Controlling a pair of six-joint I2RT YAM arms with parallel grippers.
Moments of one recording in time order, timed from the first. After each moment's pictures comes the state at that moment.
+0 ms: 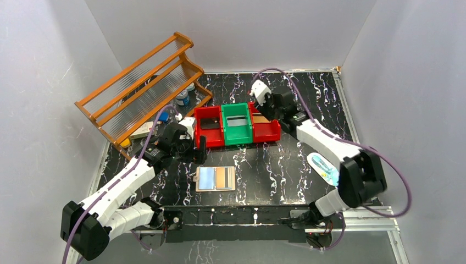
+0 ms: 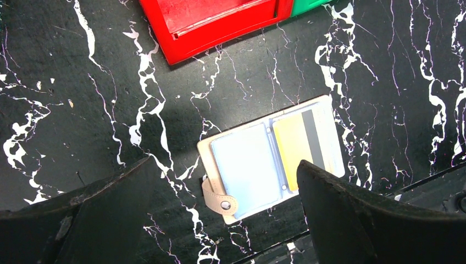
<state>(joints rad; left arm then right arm) -0.57 1.00 0.76 -0.60 -0.01 -0.33 0.52 1.54 1.11 -0.14 0.07 -0.59</state>
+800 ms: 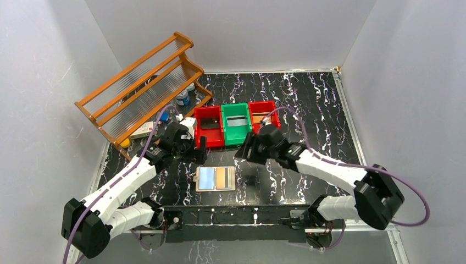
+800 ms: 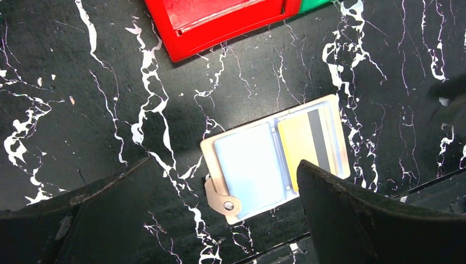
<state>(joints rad) -0.57 1.03 0.76 -0.60 -0.02 -0.33 0.74 1.24 0.73 -0.17 -0.12 0.94</state>
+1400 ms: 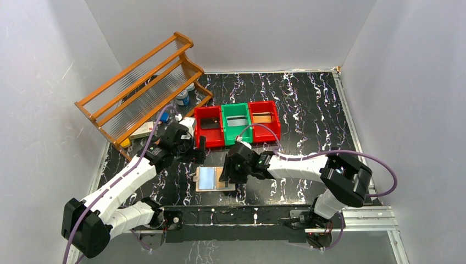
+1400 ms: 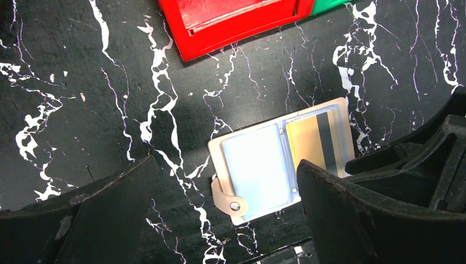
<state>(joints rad) -0.57 1.03 0.76 -0.61 -0.05 -0.34 1.11 1.55 0.82 -0.19 -0.04 1.13</state>
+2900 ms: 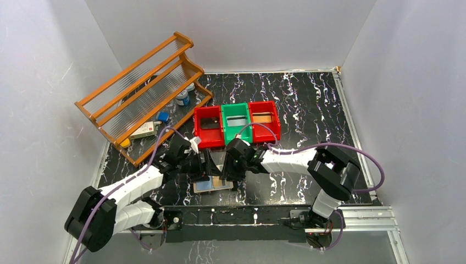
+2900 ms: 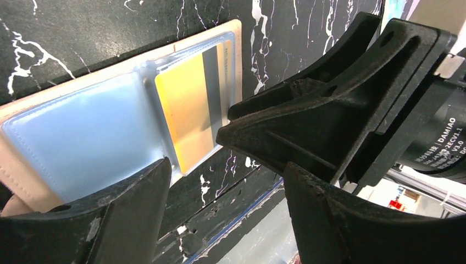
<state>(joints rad) -0.57 1.08 0.44 -0.23 0.45 -0.82 1.06 1.66 0.89 -0.21 -0.08 1.15</state>
